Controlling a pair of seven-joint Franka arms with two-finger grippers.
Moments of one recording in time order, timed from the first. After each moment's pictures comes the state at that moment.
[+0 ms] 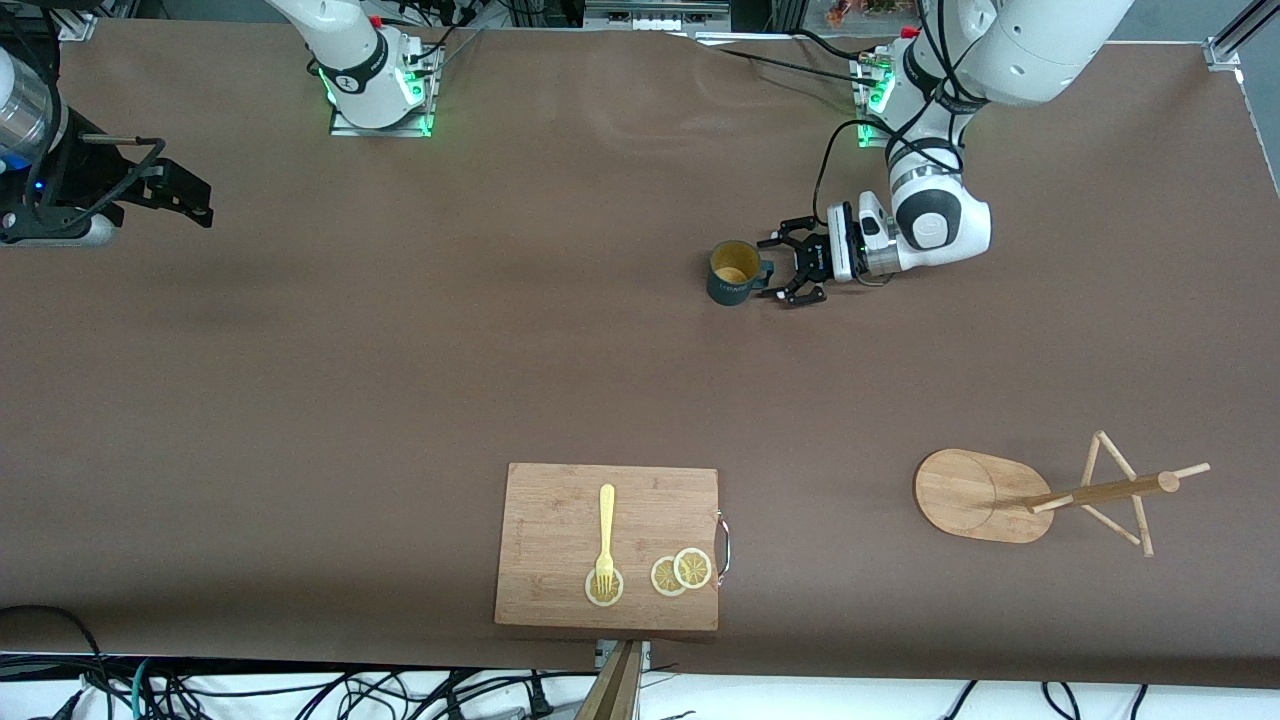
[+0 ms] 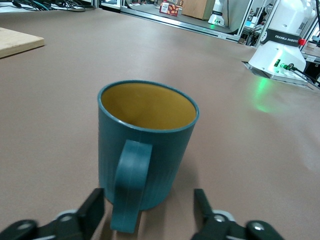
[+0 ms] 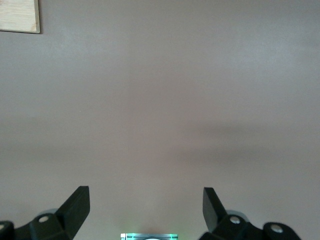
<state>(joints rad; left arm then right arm) -0.09 0.44 -0.20 -2.49 -1.74 2.17 2.70 0.04 -0.05 0.03 -1.68 -0.05 1.55 0.03</state>
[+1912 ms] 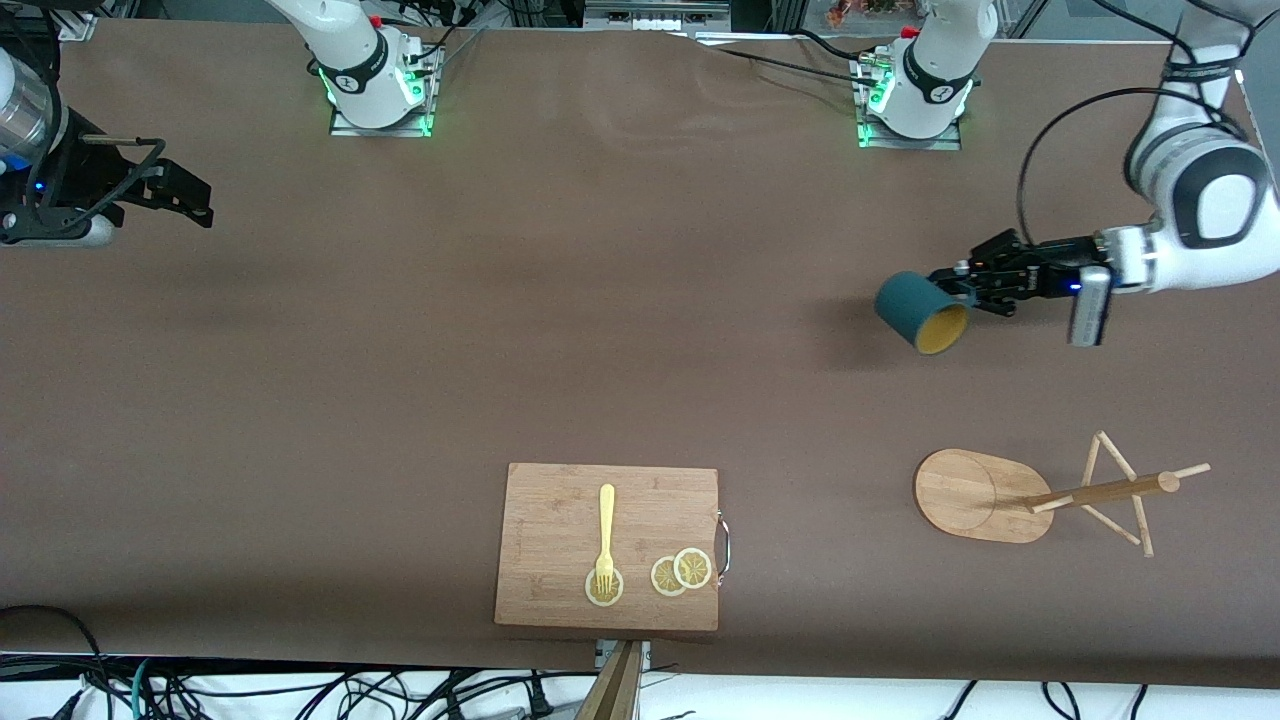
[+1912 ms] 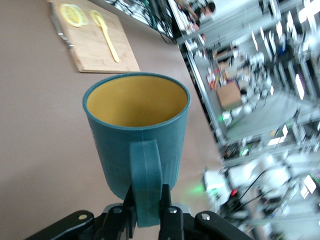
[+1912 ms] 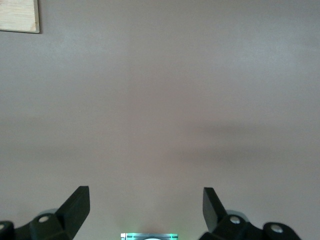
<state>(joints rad) 0.43 0.17 -0.08 -2.20 -1.09 1.61 1.15 0.04 -0.05 0.02 -1.68 -0.05 1.54 0.03</state>
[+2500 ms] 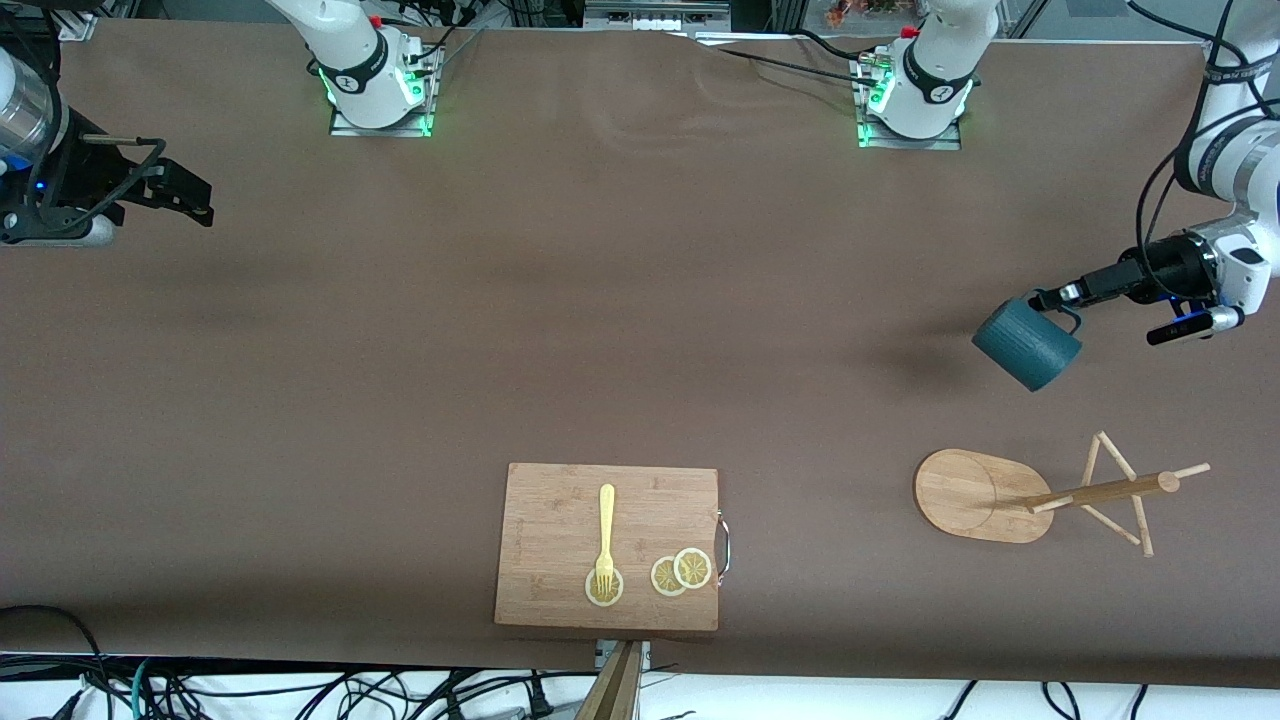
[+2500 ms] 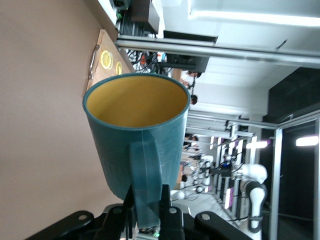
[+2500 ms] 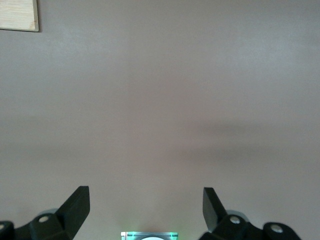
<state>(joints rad) 0.60 0.28 -0.08 -2.12 -1.30 1.50 0.72 0.04 -0.05 0.02 -1.68 -0.05 1.54 0.03</state>
